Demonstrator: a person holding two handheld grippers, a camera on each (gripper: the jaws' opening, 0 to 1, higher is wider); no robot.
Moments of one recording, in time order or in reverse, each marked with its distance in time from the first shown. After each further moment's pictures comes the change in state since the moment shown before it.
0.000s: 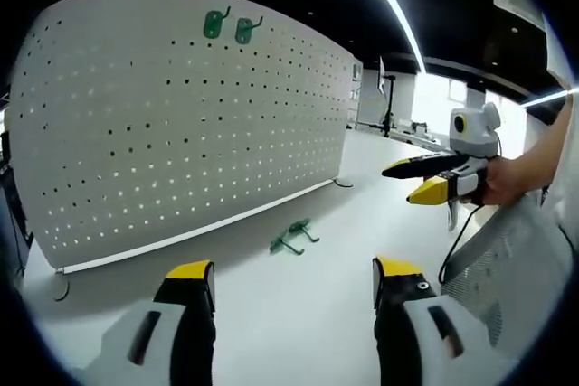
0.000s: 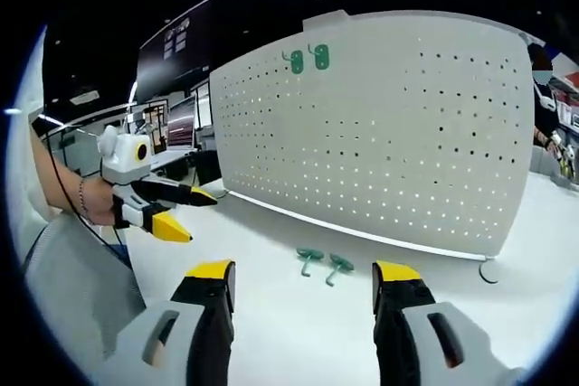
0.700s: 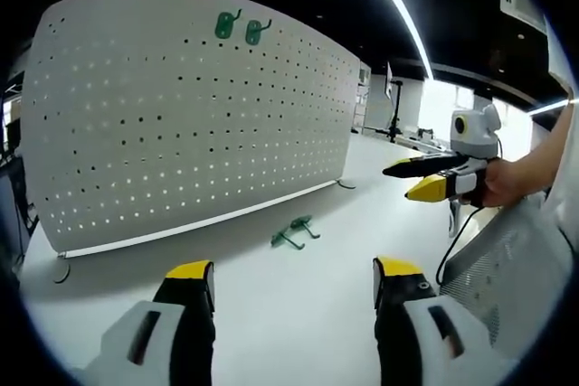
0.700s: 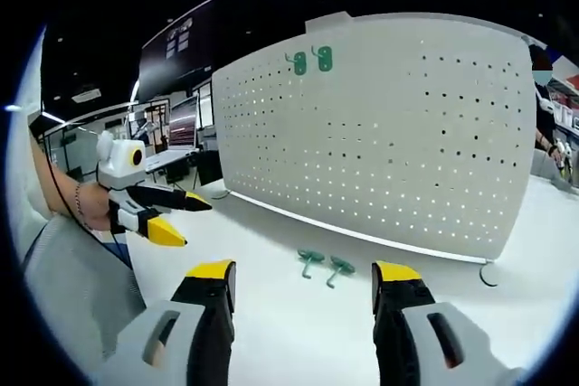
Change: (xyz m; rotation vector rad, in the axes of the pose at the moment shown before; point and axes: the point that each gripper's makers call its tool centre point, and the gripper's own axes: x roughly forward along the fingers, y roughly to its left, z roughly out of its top) left arm -0.009 -0.003 -0.009 -0.038 -0.016 0.028; right arm 0.000 0.001 0.002 -0.014 -0.010 0.002
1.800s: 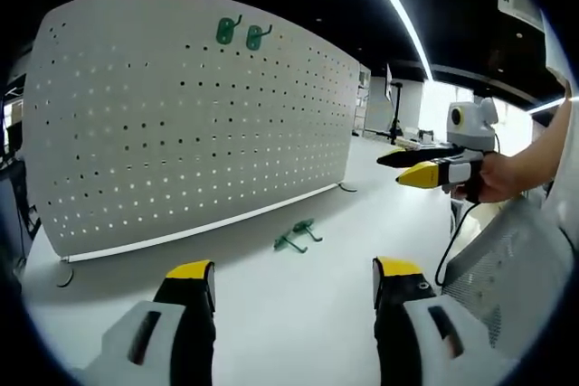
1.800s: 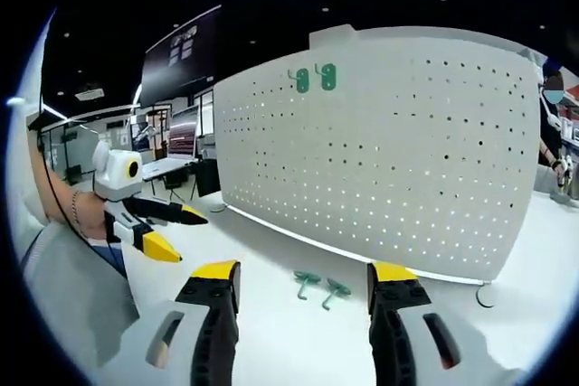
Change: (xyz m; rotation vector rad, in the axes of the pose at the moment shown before) left arm -0.003 0.005 0.002 0.008 -0.017 0.008; right arm 0.007 -0.002 0.021 -0.032 -0.057 -0.007
